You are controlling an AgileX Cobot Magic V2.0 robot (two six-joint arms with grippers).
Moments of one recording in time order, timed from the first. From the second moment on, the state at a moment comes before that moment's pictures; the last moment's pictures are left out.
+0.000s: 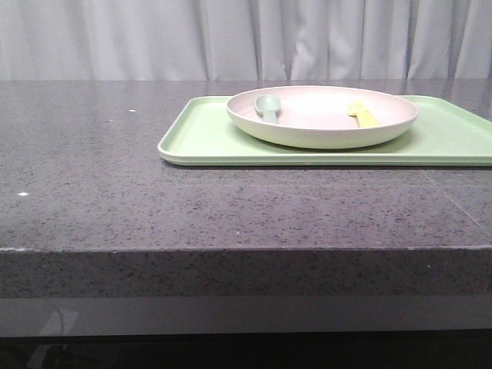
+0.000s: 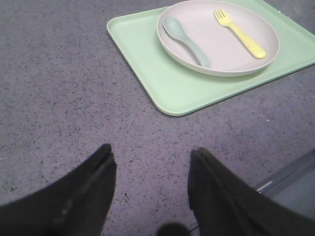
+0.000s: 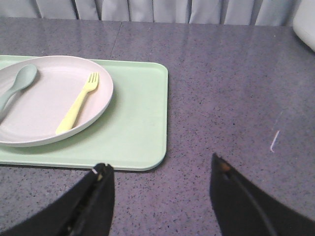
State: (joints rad) left arm -0.36 0.74 -0.79 -0.29 0.67 0.28; right arm 0.00 0.45 -0.58 -0.01 0.51 0.05
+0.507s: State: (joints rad) left arm -0.36 0.74 -0.79 -0.29 0.67 0.28; right arm 0.19 0.79 -0.91 0.23 0.78 -0.24
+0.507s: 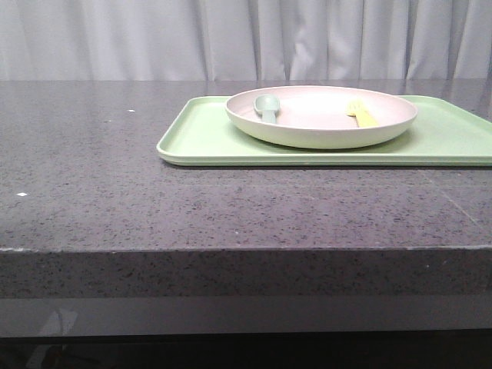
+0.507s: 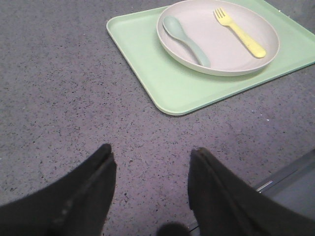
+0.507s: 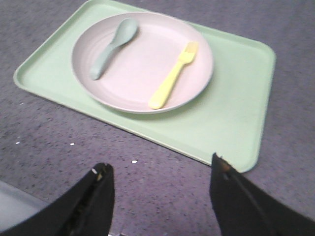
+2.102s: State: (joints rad) left arm -0.36 0.74 -0.79 -0.29 0.67 0.28; right arm 0.28 1.99 -1.94 0.01 1.24 0.22
